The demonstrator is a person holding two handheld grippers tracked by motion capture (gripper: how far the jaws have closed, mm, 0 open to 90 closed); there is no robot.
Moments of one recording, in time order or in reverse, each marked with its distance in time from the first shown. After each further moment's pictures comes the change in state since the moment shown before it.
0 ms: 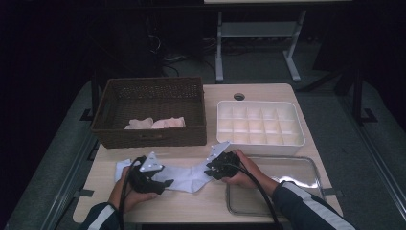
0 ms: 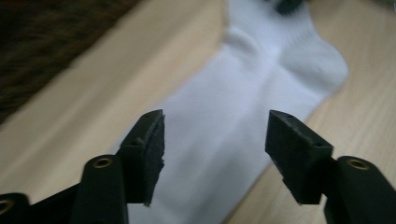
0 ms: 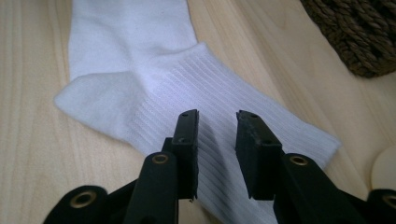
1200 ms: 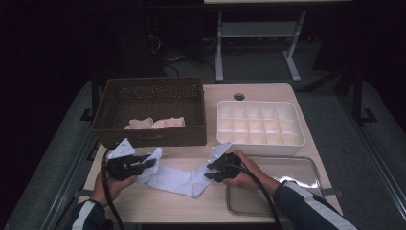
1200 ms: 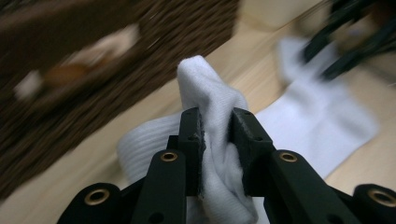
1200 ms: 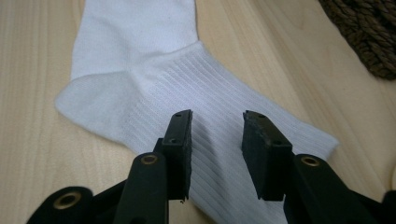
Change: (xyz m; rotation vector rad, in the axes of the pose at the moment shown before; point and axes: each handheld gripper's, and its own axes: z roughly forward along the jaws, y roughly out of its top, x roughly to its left) left arm 0.036 0.008 -0.021 -0.169 -0.075 -0.070; right arm 0.001 -0.004 -0.001 -0.013 0.053 -0.021
